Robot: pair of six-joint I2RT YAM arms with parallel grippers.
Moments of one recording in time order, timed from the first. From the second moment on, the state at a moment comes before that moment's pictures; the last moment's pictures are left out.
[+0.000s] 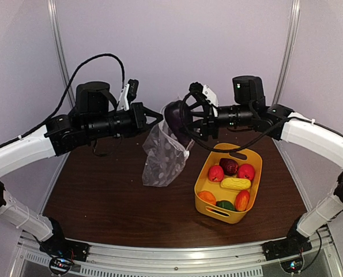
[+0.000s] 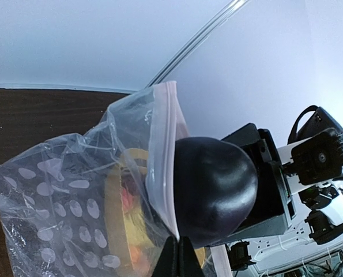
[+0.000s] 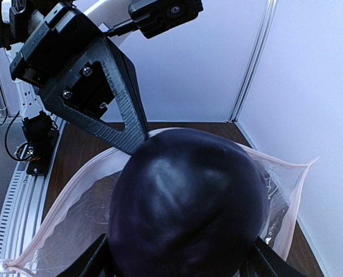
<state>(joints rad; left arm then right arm) -0.92 1.33 1.29 -0.17 0.08 -0.75 0.73 1.48 1.41 -0.21 -0.55 -0.33</state>
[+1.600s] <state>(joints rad) -0.90 1.33 1.14 -0.27 -0.06 -0.45 0.51 1.43 1.17 -0.71 -0.22 -0.46</state>
